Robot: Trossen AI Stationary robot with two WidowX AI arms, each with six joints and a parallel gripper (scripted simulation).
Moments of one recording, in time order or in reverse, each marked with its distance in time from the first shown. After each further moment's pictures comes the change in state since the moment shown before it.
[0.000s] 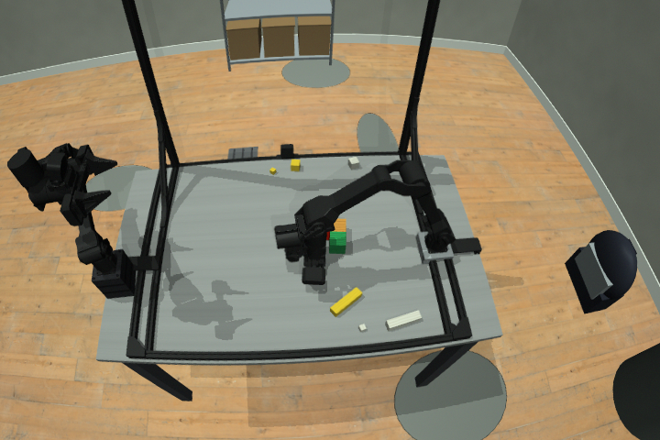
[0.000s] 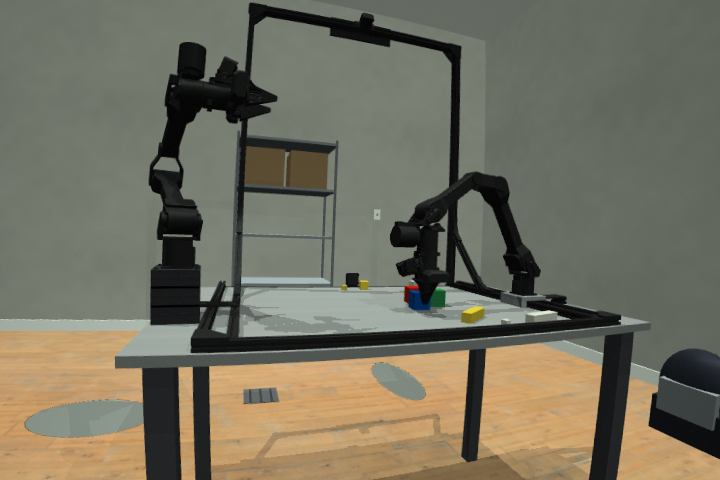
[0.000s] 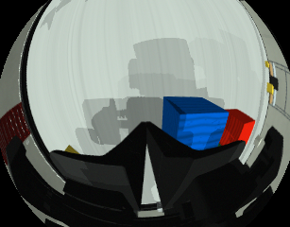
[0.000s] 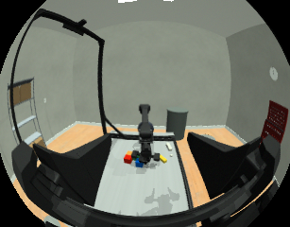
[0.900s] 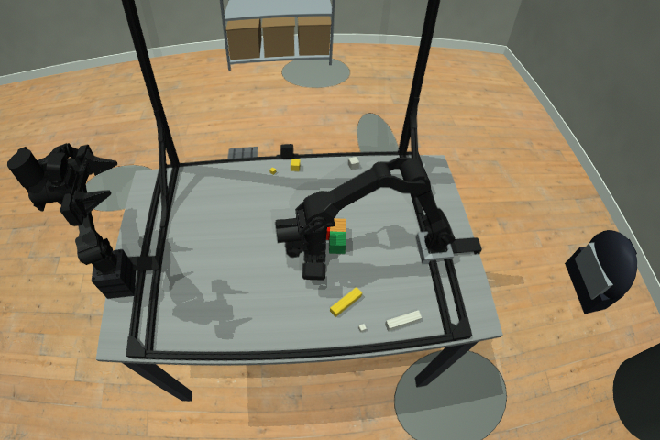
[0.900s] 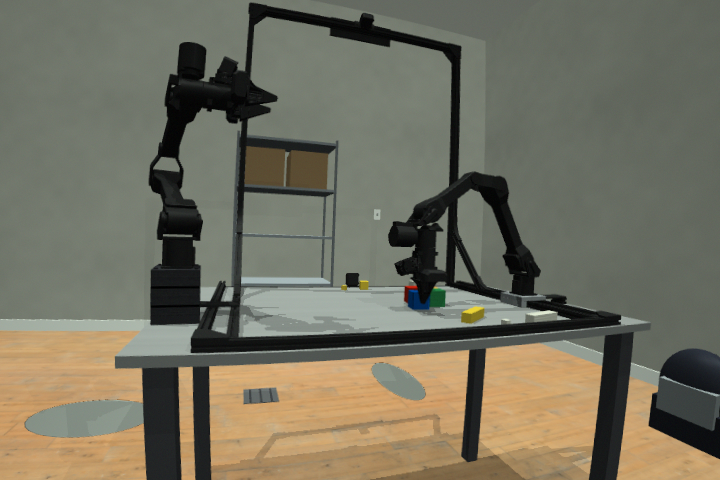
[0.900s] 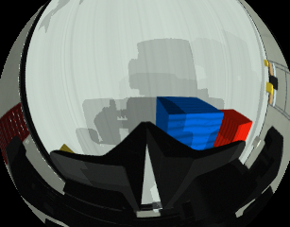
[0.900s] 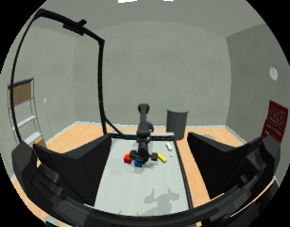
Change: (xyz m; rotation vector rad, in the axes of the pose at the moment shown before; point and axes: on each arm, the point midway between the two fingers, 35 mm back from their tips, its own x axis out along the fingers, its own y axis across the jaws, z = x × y) left arm 0.000 -0.014 0.000 -0.002 -0.001 0.000; right arm 0.000 0.000 0.000 0.000 0.000 0.000
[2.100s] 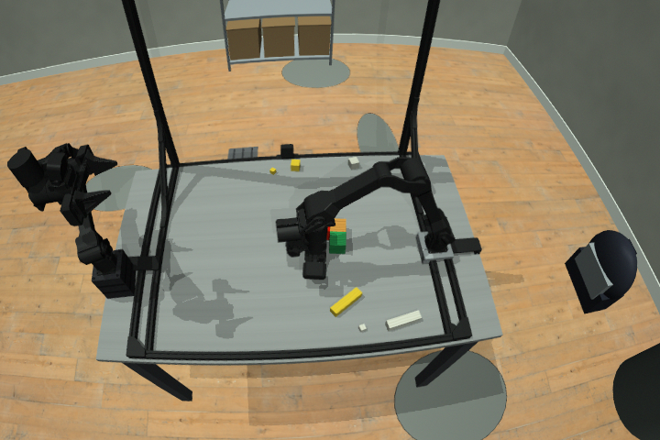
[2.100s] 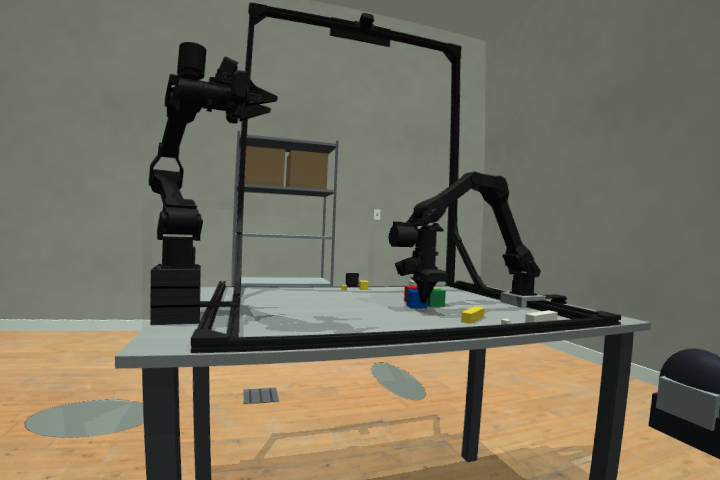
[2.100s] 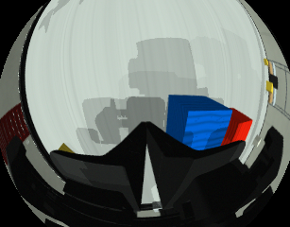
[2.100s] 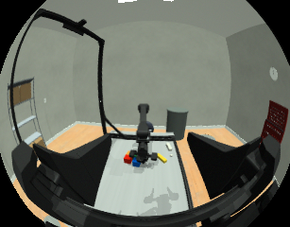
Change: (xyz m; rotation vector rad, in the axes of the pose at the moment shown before) left arm 0.000 -0.002 -0.002 0.004 0.003 0.000; right arm 0.000 0.000 0.000 0.000 0.000 0.000
